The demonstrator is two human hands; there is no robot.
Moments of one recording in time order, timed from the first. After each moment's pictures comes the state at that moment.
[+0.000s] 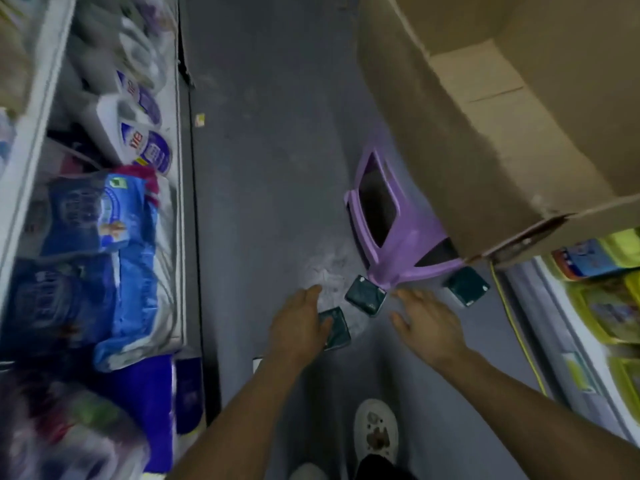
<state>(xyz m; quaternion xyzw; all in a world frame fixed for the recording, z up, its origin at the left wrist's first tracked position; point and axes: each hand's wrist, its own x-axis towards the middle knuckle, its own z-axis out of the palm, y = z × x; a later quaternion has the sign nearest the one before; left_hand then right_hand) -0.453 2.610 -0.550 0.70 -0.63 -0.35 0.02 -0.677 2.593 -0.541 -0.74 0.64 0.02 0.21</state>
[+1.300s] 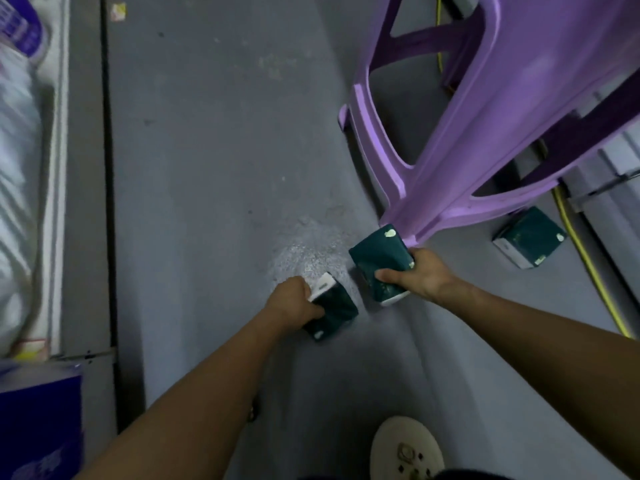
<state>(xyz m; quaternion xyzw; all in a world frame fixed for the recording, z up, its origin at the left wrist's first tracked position) -0.432 2.568 -0.880 0.69 -0.53 -0.49 -0.07 -0.674 2.532 -0.859 -0.51 0.70 -0.04 0.49</state>
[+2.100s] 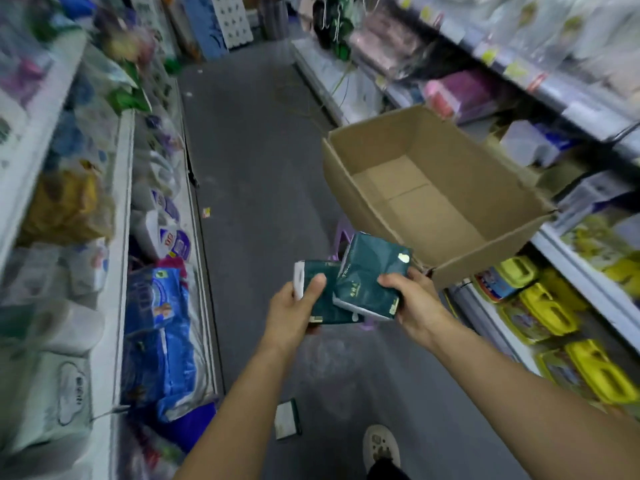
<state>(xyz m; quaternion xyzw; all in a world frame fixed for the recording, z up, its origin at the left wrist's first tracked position) -0.456 2.612 -0.254 0.65 -0.36 -0.57 0.36 -0.642 2.603 -0.254 -0.17 0.57 -0.49 0.64</state>
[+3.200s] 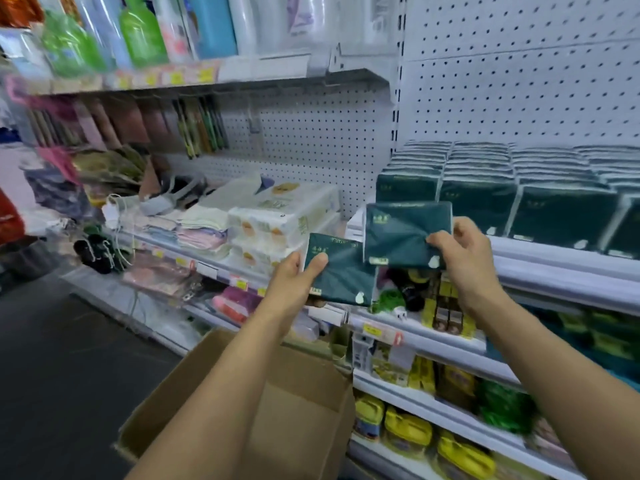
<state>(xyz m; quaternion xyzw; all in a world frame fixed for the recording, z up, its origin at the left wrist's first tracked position) -0.842 2.393 0.051 0.27 -0.69 -0.63 0.26 -0.999 2.573 0.071 -0.26 0.68 -0.69 0.04</state>
